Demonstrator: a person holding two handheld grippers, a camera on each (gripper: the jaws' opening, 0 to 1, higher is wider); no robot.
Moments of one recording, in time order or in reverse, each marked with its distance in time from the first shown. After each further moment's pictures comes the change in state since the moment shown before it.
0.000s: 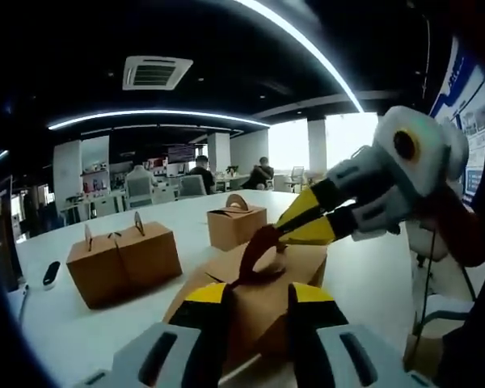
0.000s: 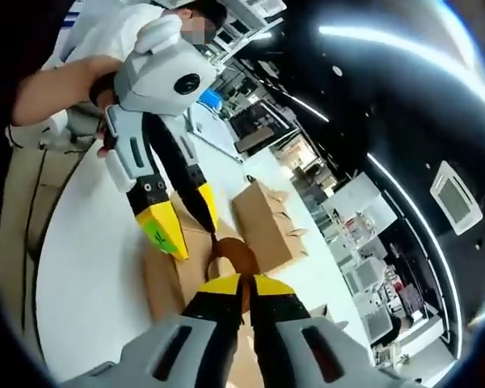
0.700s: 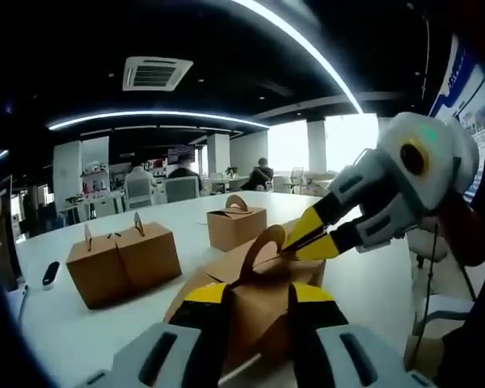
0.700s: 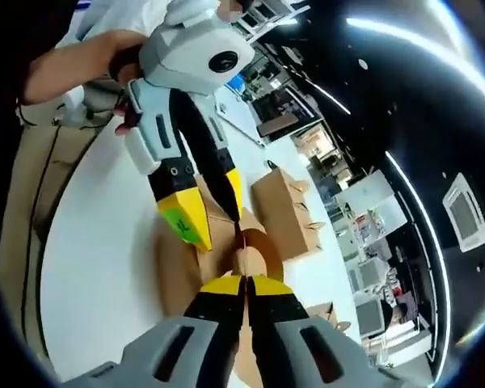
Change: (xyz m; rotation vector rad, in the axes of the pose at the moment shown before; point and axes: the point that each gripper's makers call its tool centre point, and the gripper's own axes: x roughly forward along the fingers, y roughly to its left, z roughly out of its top) left arm 0.001 0.001 -0.001 0.001 -0.008 -0.003; right arm 0.008 0.018 -0.005 -0.119 0.100 0.060
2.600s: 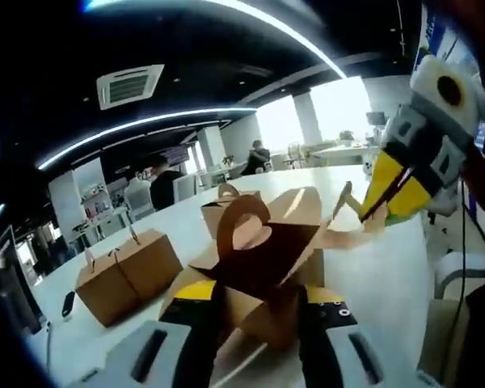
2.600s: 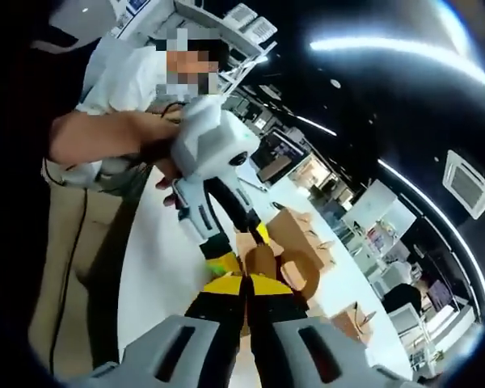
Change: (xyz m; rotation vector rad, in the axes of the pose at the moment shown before) left arm 0.006 -0.009 -0.013 0.207 0.103 0.038; right arm -0.069 0.041 0.026 0.213 -0.262 0.045
